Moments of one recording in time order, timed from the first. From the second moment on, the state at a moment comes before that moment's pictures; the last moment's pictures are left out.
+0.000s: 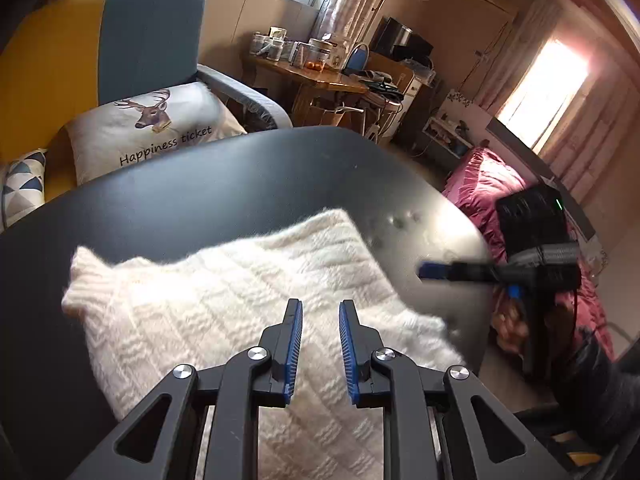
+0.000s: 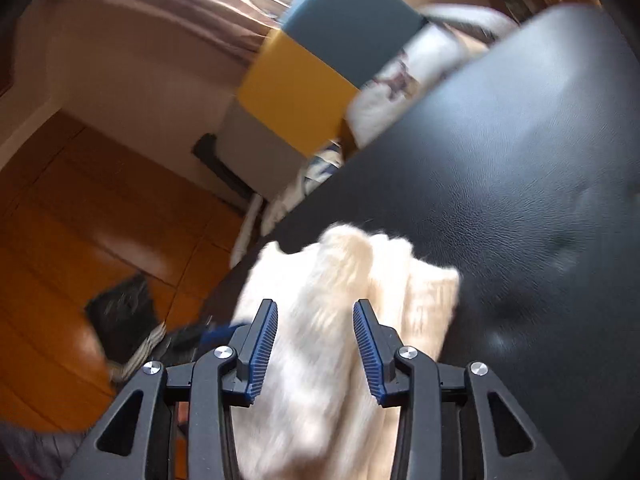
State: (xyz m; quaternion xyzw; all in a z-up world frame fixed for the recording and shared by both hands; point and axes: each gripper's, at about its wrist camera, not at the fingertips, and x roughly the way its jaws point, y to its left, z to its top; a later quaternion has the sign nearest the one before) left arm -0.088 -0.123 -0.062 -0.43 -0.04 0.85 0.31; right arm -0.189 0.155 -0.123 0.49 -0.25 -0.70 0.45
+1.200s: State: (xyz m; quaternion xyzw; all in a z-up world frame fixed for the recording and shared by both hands) left arm -0.092 -0.067 -0.072 -0.42 0.00 0.85 0.32; right arm -0.067 0.172 -0.061 0.41 -0.03 -0.73 0.55
